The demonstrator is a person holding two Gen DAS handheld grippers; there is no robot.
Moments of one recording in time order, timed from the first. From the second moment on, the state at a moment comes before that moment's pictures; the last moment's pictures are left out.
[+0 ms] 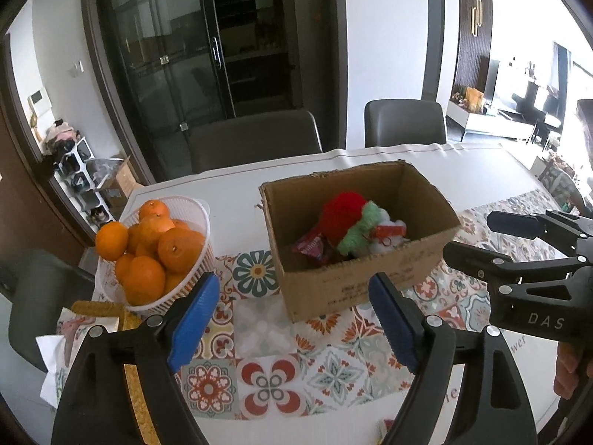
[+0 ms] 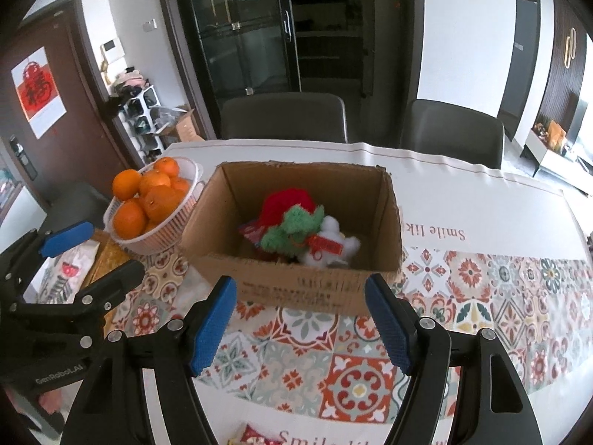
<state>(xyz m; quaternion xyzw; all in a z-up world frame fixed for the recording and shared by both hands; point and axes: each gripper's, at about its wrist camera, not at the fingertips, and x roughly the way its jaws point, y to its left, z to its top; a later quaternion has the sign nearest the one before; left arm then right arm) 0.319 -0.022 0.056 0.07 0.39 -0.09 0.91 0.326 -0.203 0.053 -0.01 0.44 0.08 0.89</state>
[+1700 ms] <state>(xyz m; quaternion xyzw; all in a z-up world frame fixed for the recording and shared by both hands) 0.142 -0.045 -0.064 -0.08 0.53 -0.06 0.84 0.195 -0.196 -0.016 -0.16 0.46 0.24 0.84</state>
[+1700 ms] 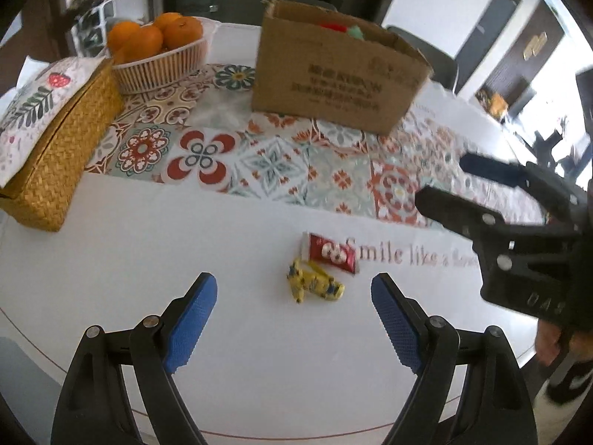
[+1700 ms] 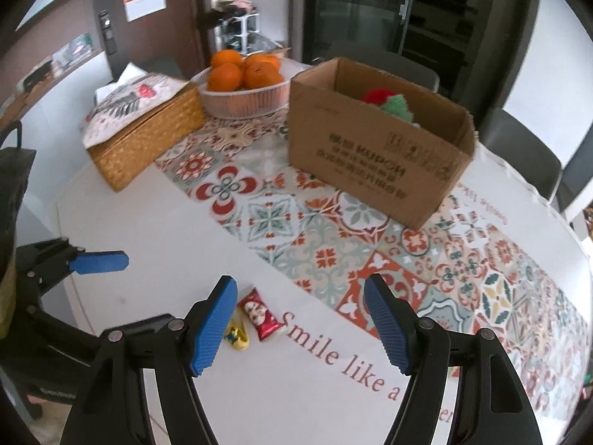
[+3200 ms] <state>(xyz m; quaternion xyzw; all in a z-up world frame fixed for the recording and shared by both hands) 0.169 -0.090 -0.159 0.06 0.50 -0.19 0.84 0.215 -0.172 -0.147 -0.19 0.52 0.38 0.74</state>
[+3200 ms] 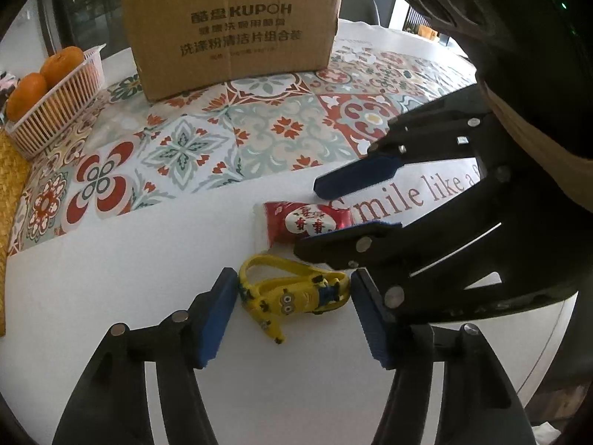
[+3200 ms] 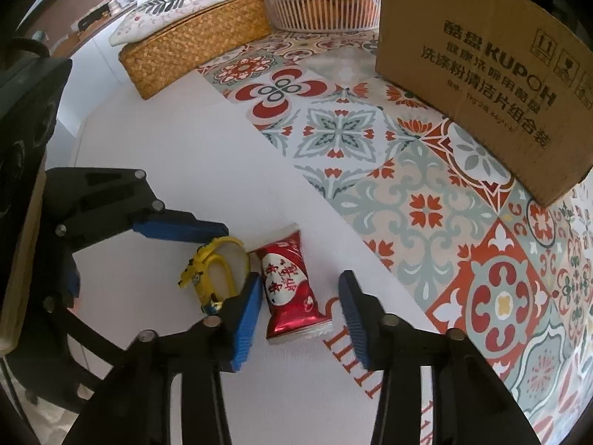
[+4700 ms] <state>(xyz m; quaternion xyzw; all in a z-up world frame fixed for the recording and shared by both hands) 0.158 -0.038 -0.056 -0.02 0.38 -0.14 0.91 0.147 -0.218 -0.052 0.05 0.41 0.12 0.90</state>
